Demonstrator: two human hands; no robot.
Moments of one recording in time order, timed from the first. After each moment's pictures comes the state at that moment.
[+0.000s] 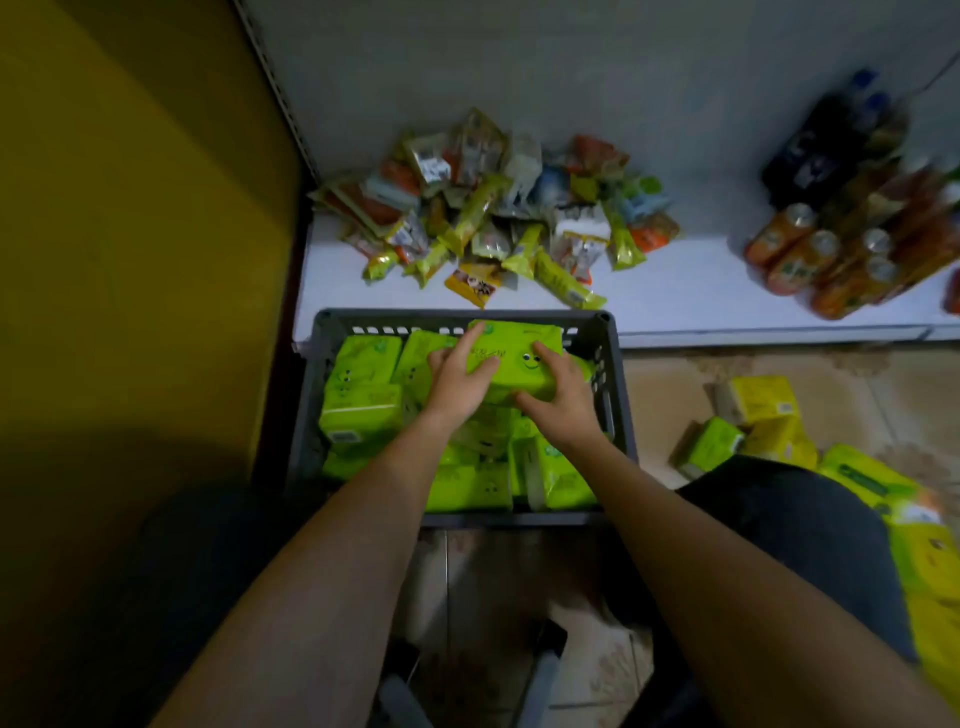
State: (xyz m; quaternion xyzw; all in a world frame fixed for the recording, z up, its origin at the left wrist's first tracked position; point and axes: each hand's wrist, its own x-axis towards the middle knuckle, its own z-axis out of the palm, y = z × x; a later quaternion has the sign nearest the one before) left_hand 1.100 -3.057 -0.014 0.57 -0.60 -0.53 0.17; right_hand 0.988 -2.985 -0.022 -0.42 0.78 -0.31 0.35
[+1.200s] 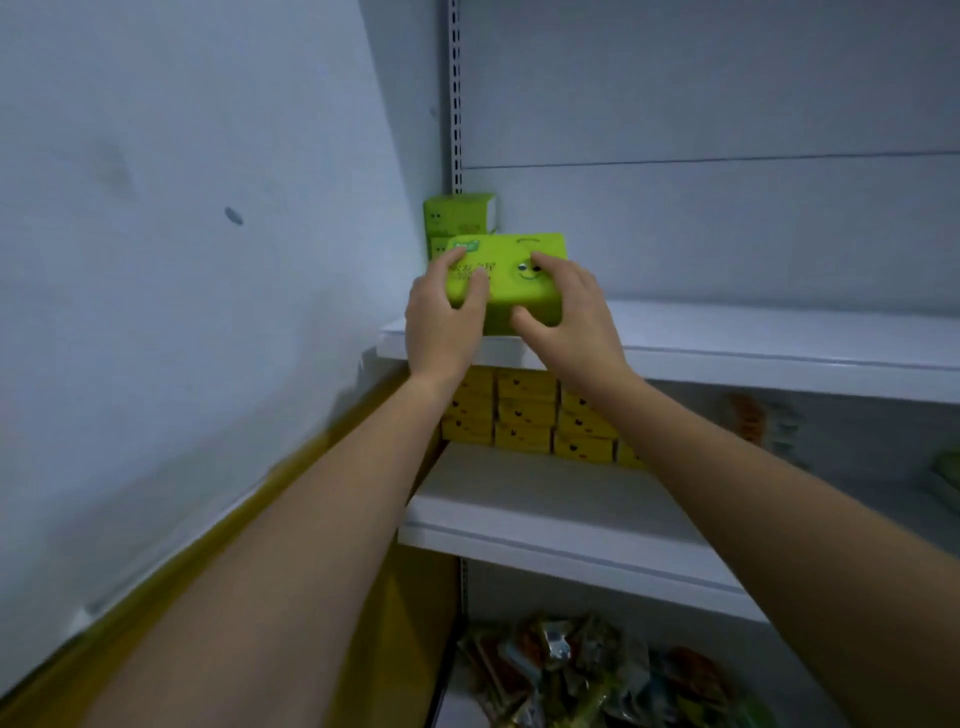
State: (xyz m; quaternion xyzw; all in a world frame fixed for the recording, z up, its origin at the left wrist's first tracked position) left_hand 1.201 -3.230 0.663 0.42 -0.60 -0.11 0.67; right_hand 1.079 -3.200 0.665 -0.69 0.51 -0.52 0.00
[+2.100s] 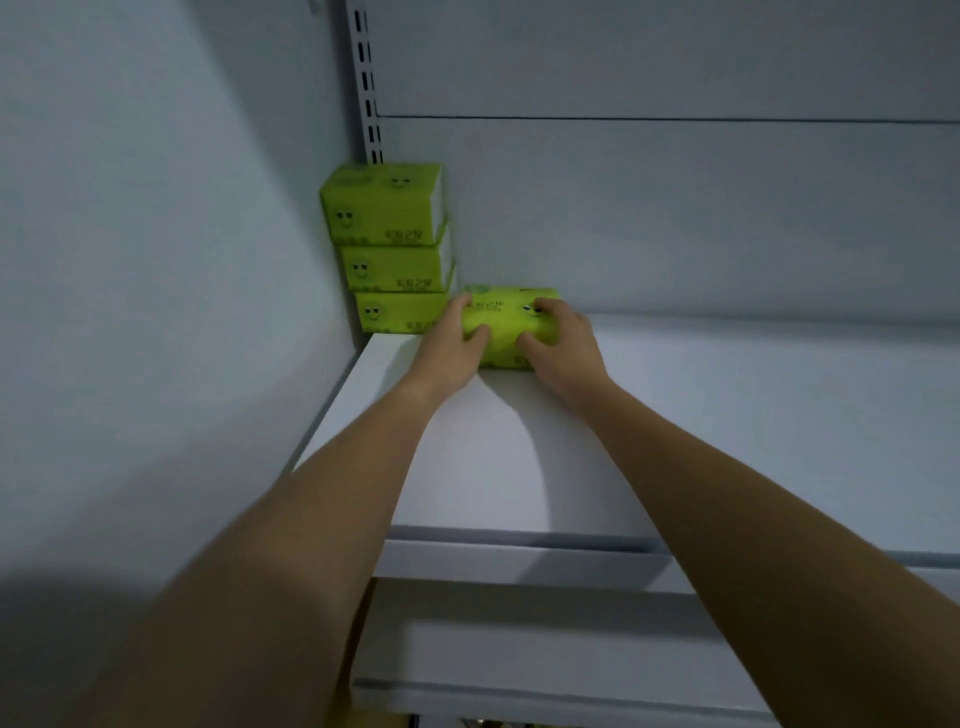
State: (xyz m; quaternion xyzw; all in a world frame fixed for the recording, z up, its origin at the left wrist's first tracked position) left_hand 1.154 -3.487 0.686 0.48 -0.72 -0.32 0.39; right_hand 1.031 -3.446 0.686 -0.54 0.69 -0.45 0.14
